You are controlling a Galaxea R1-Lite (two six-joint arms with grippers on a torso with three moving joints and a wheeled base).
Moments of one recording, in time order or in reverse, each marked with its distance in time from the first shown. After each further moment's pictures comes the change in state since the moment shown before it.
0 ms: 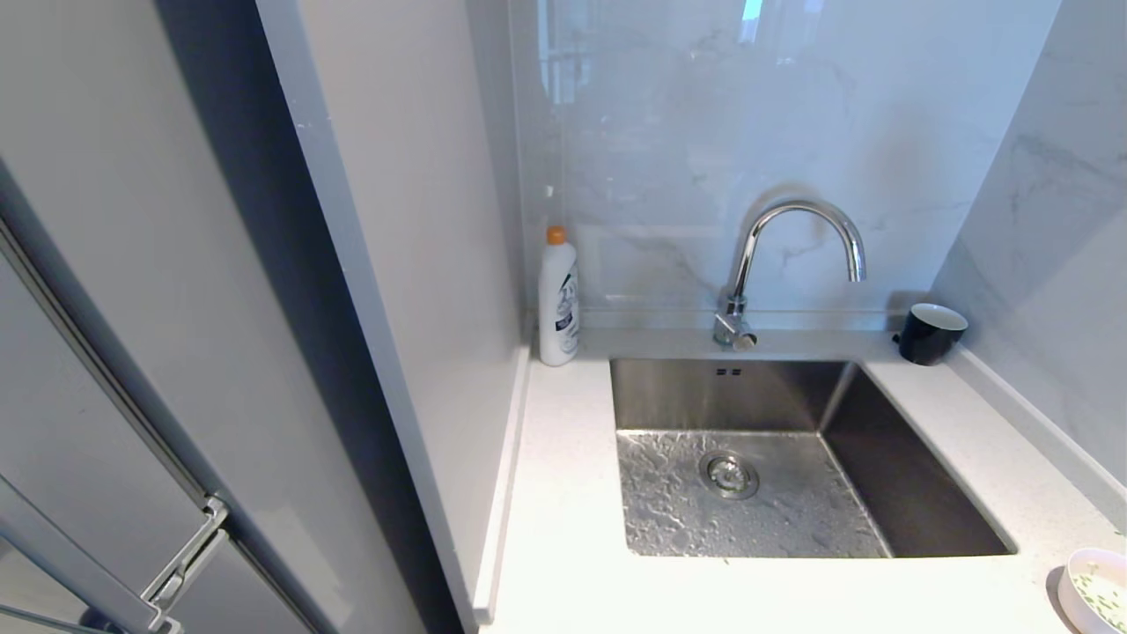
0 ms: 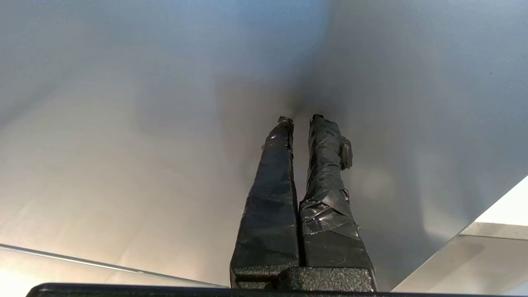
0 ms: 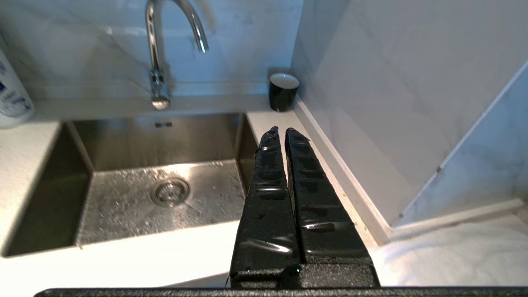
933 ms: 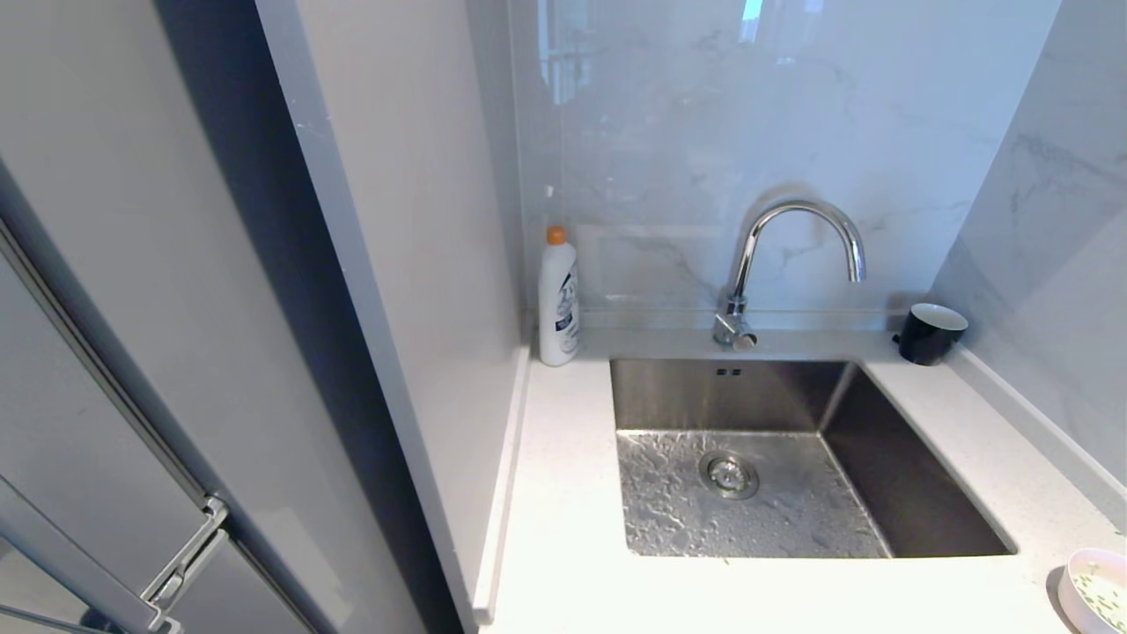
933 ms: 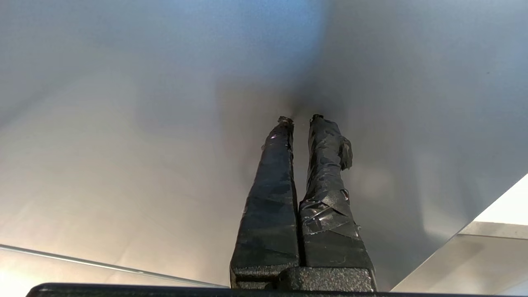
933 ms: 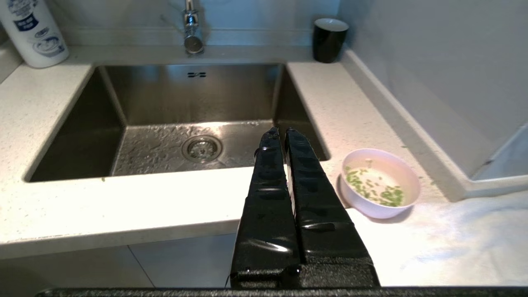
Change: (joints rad) left arm -0.001 0.000 -0.001 0.001 -0.001 0.001; right arm -0.022 -0.361 0.478 -0.076 0.138 0.068
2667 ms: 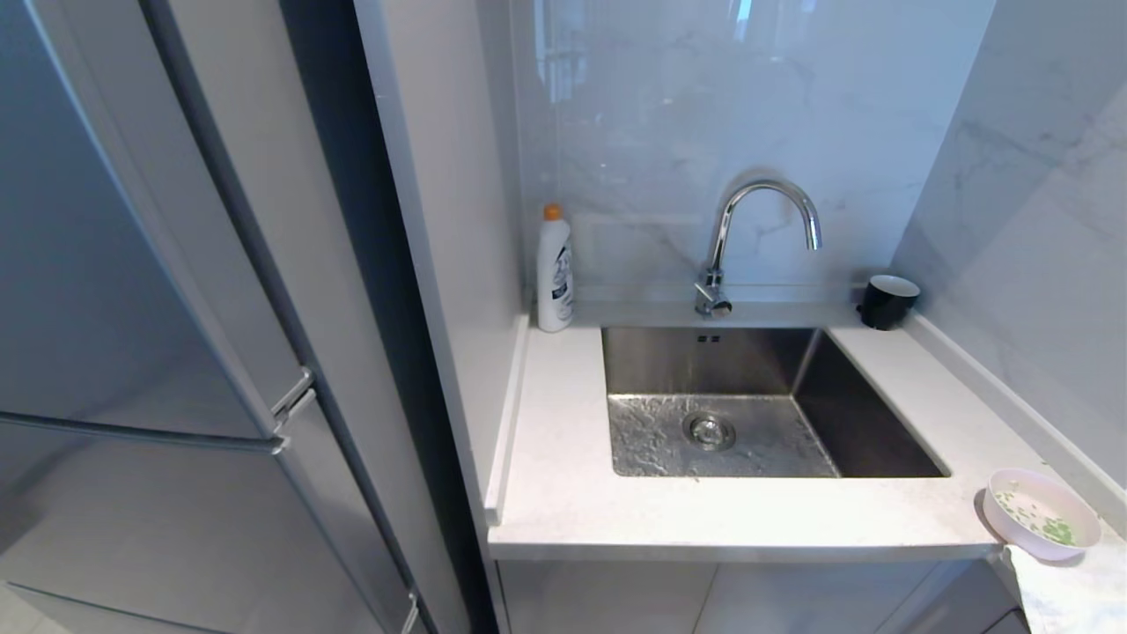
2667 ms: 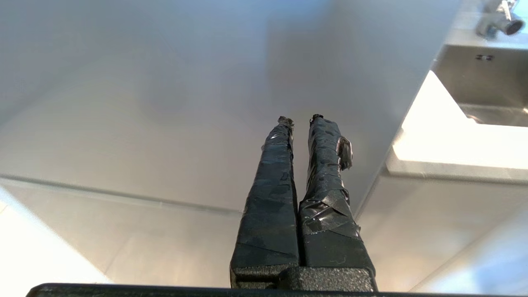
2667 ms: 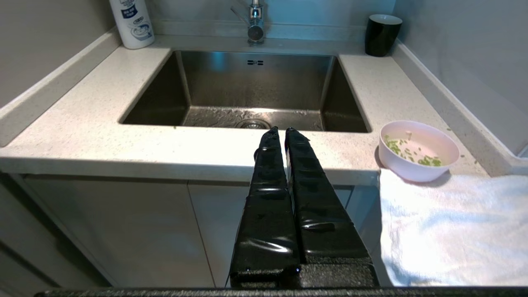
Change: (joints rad) left arm 0.001 0.000 0.001 -0.002 0.001 -0.002; right arm 0.000 -0.003 0.182 -0.226 0.195 0.028
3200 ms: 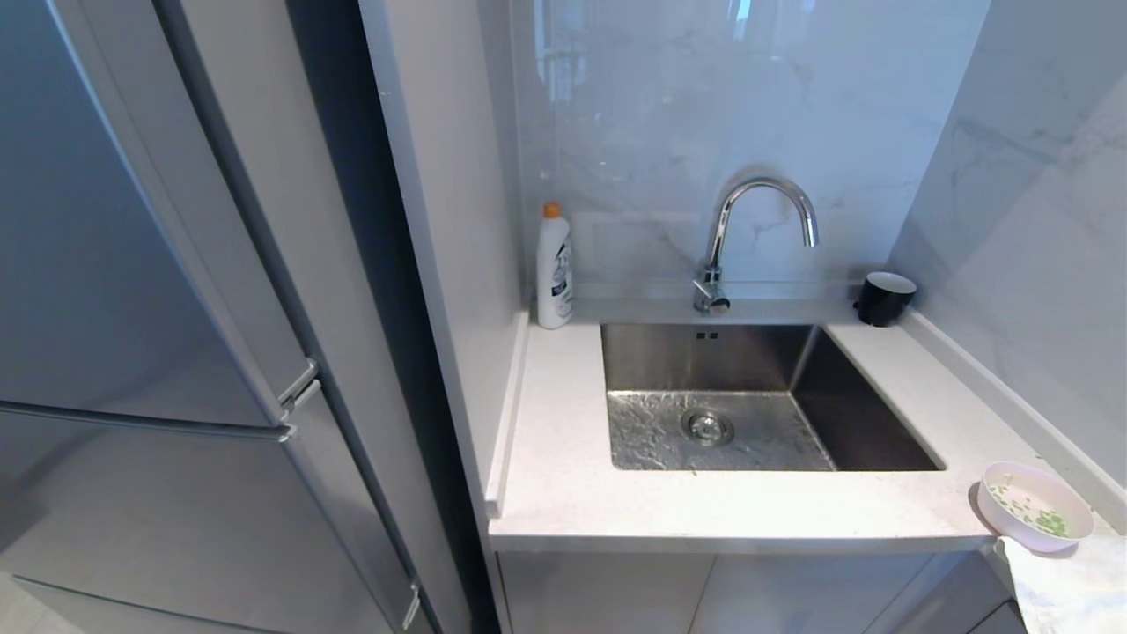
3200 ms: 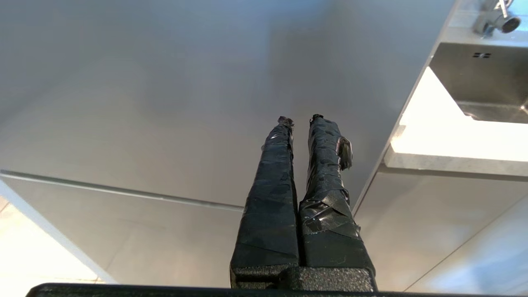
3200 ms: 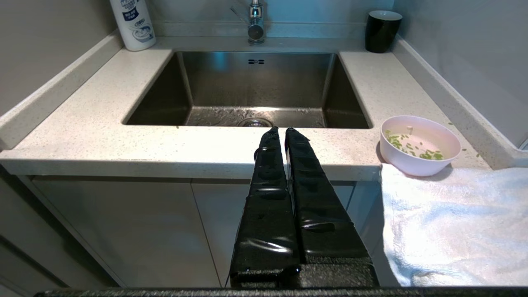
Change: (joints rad) left arm -0.001 0.000 0.000 0.000 0.001 0.000; right arm 0.000 0.000 0.000 -0.003 -0.003 0.021
